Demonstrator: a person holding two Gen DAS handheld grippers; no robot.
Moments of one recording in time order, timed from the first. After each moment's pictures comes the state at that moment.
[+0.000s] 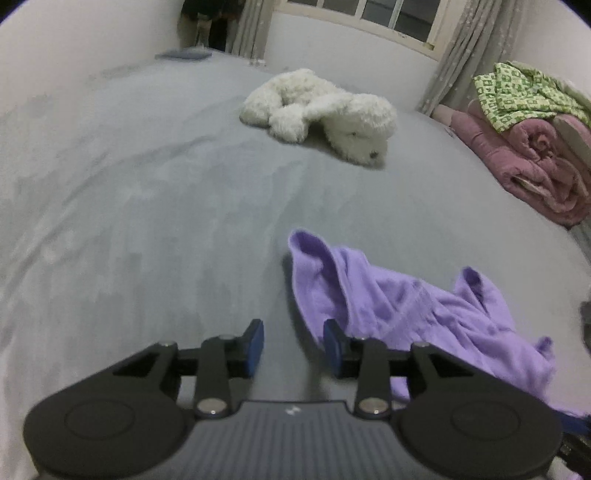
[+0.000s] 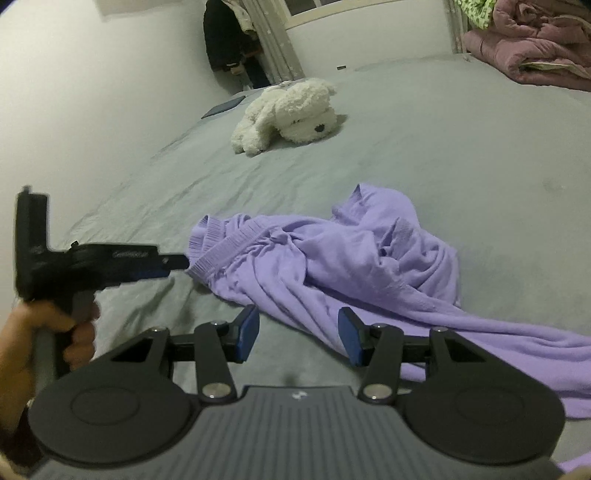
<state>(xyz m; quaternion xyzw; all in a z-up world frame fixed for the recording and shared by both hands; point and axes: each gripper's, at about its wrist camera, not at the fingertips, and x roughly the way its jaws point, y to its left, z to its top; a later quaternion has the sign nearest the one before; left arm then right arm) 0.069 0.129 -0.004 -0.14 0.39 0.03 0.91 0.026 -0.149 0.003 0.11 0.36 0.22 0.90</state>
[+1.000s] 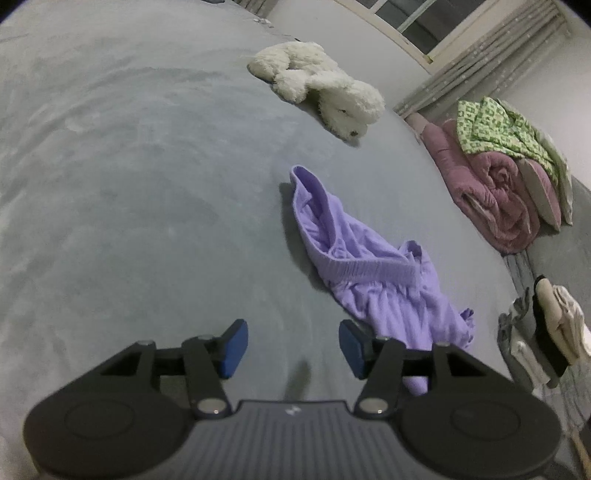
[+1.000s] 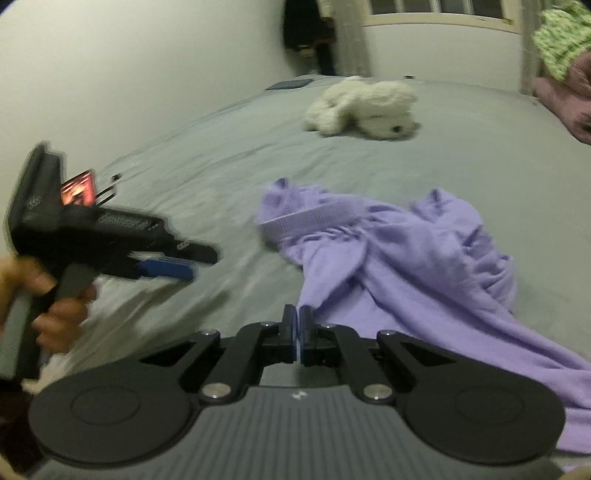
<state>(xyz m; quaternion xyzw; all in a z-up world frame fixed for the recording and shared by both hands) 0.012 0.166 -0.023 -0.29 0.41 -0.05 0.86 -0.017 -0.101 0.010 -0.01 0.35 0.30 0.89</state>
